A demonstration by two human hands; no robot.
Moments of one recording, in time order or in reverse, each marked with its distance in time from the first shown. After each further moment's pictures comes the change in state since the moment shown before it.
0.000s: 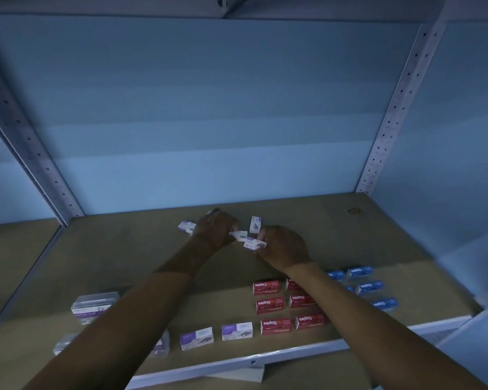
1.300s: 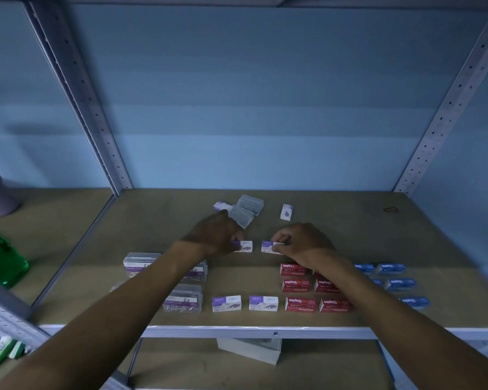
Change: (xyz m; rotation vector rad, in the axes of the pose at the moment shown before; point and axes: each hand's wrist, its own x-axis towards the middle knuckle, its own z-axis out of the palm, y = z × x) left_hand -0.103 -0.001 -0.061 -0.044 -0.199 -0.047; right_hand -0.028 -0.023 -0.020 0.207 -0.247 -0.038
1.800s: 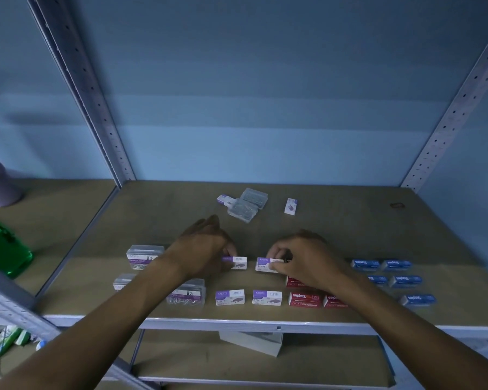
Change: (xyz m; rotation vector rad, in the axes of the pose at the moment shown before) left_hand -0.054 -0.006 0.008 0.090 0.040 0.102; right_hand -0.047 -0.018 0.003 -0.071 -0.031 -0.240
